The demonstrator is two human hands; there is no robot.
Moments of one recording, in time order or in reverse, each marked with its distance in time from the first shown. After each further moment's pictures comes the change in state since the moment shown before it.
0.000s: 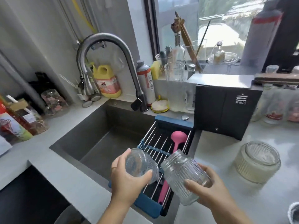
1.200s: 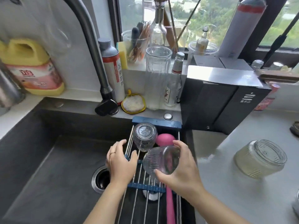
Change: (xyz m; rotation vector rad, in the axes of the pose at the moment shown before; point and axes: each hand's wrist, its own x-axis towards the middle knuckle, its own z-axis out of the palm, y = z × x) left_hand 0.174 -0.073 0.086 0.036 -0.318 0.035; right_hand 0.130 0.001 0.096 -0.818 0.498 -0.287
